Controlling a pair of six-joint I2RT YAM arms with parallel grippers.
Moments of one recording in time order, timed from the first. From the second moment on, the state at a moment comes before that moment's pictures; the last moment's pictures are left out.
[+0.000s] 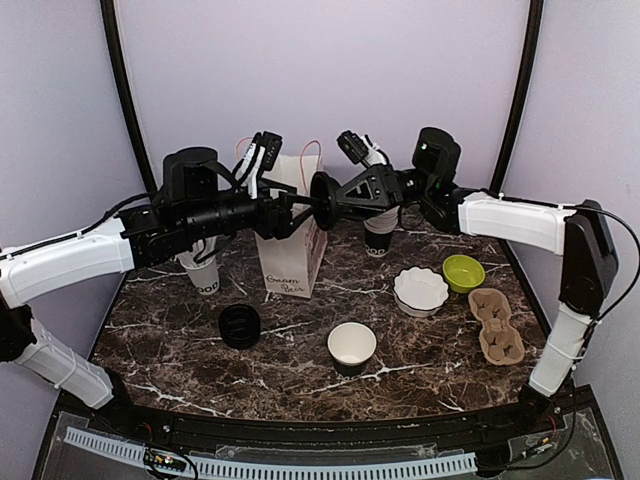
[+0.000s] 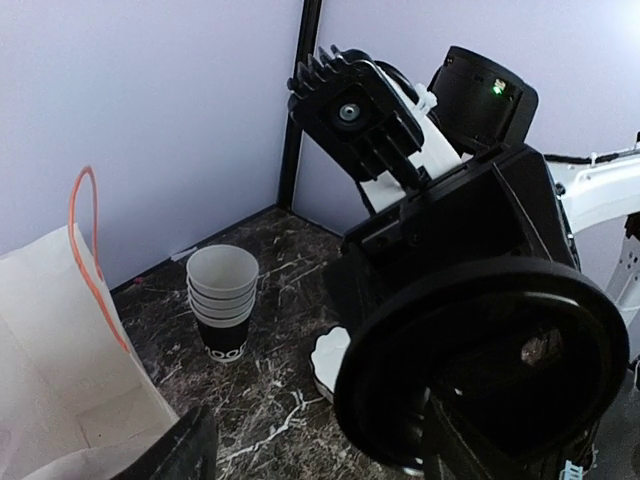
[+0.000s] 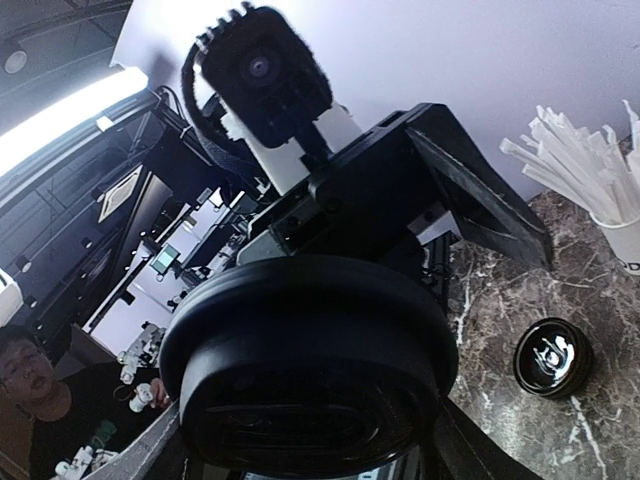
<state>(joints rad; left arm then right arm) -0.84 1.37 1.19 0.05 0.14 -0.16 0.64 1.78 1.40 0.63 -1.37 1.04</state>
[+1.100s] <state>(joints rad) -0.80 1.16 0.97 -0.13 -0.23 0.15 1.00 1.74 1.60 -1.18 -0.25 -0.70</state>
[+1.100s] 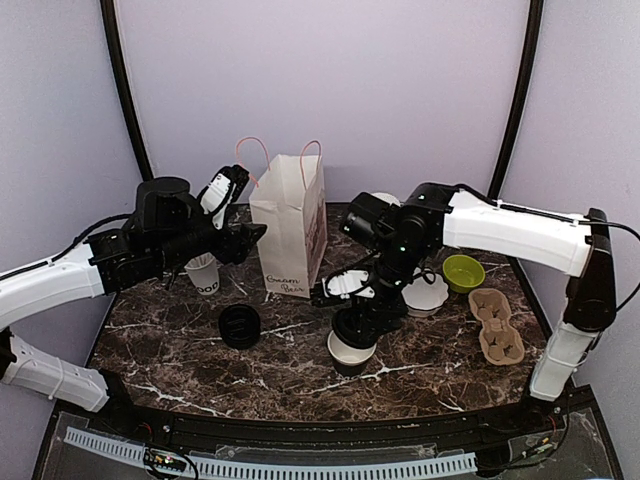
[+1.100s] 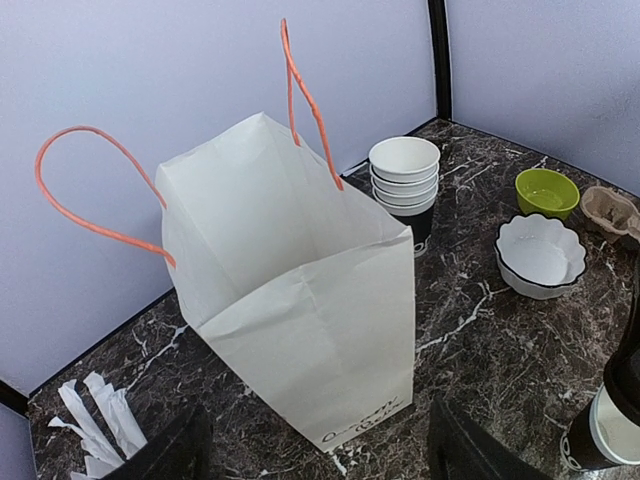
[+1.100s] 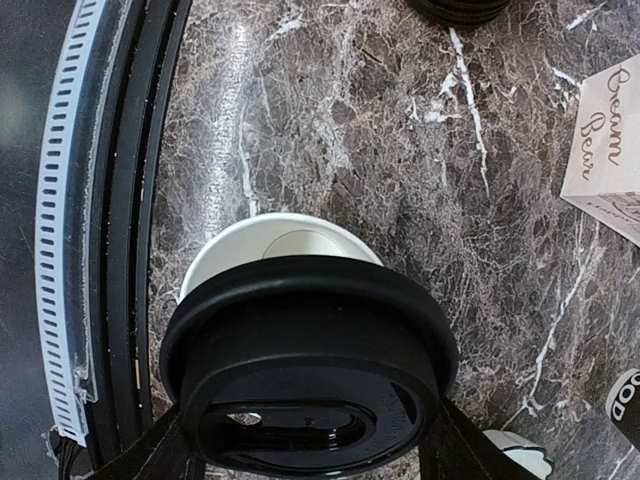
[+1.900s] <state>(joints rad) -0.80 1.16 0.97 -0.12 -0.23 0.15 1.08 1.82 1.63 -1.22 -0.16 -0.70</state>
